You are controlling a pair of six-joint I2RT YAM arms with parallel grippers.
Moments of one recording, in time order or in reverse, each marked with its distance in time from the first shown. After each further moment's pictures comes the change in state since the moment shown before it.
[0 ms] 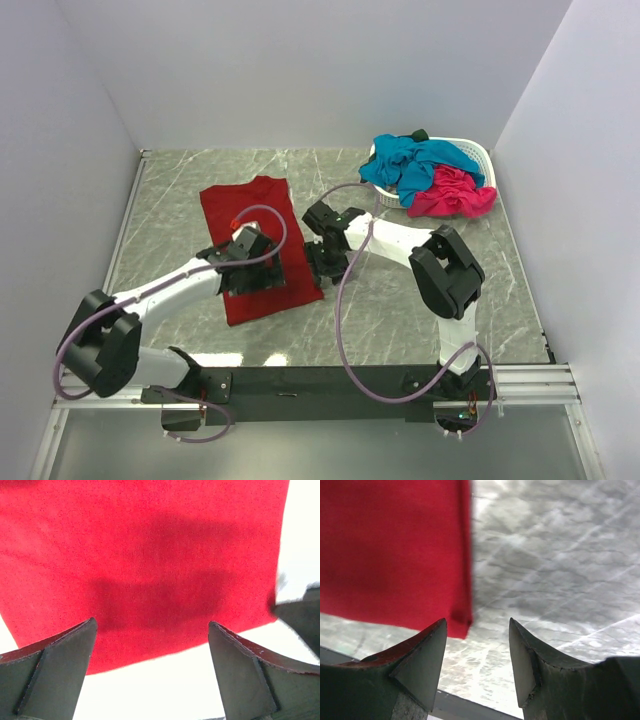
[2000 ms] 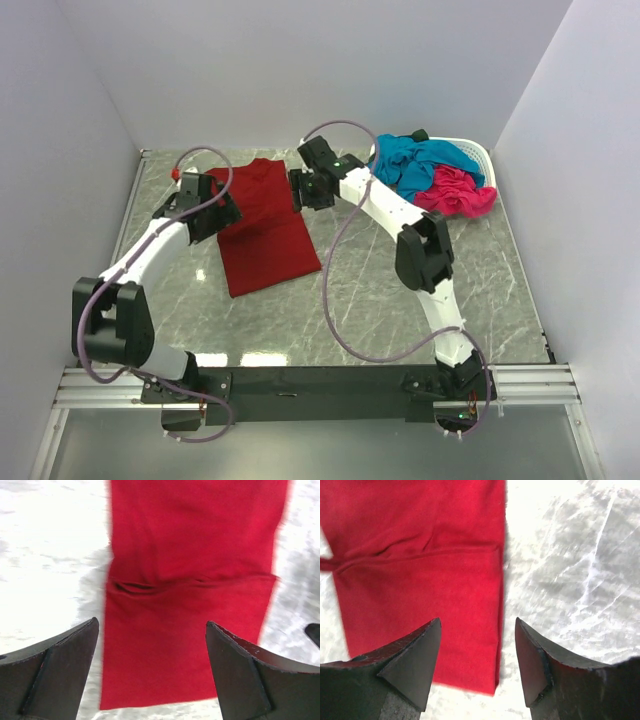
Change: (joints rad) left arm 0.489 0.155 0.303 0.067 0.031 0.146; right arm -0.137 0.347 0.755 -0.045 0.075 -0.079
